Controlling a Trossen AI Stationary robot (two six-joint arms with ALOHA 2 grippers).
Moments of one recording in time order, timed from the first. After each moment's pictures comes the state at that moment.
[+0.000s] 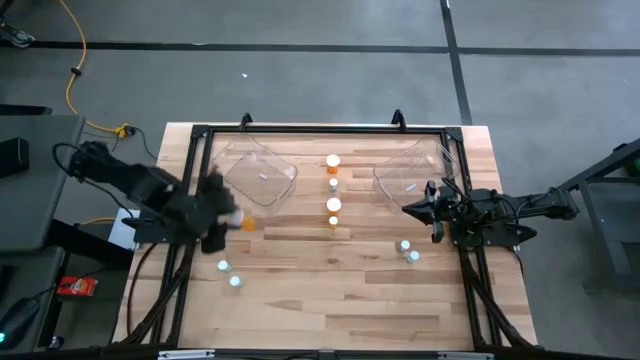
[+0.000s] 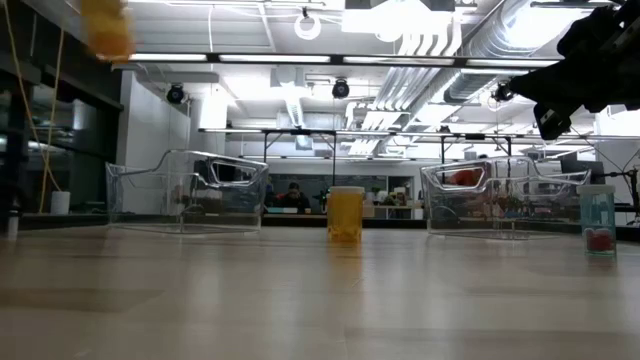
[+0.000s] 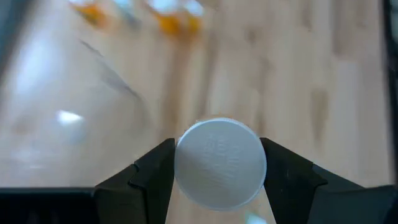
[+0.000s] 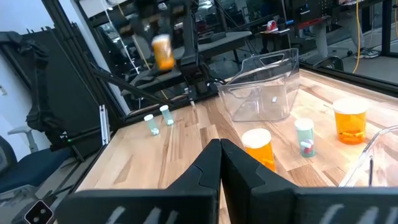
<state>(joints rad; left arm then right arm) -0.33 1.03 1.21 -1.24 -0.39 -0.51 0.15 0.02 0.04 -0.03 0.19 0.31</state>
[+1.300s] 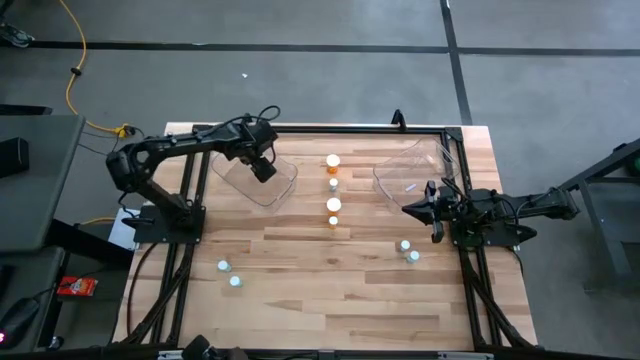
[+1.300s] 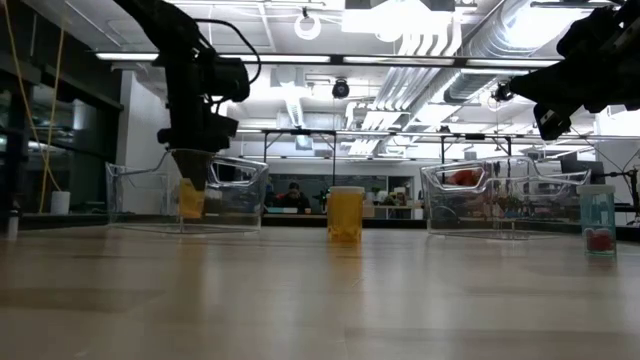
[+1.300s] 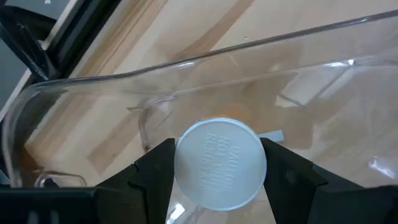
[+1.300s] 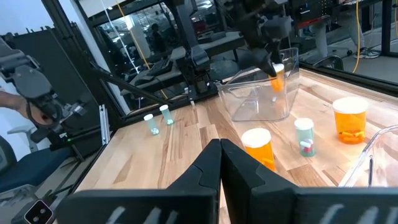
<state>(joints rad) 0.73 1.53 0.99 -0.80 -0.25 -0.07 0.15 0.03 0.04 -0.03 0.19 0.31</state>
